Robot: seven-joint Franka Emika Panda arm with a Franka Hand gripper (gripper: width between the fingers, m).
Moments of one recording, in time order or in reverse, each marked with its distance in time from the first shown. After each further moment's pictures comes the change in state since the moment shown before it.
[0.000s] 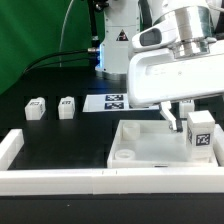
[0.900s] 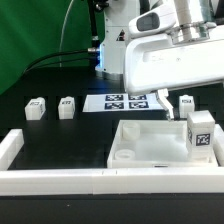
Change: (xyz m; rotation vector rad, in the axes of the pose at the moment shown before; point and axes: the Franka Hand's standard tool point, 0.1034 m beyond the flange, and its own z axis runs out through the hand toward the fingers) arm 0.019 0.004 -0.021 0.017 -0.097 0.001
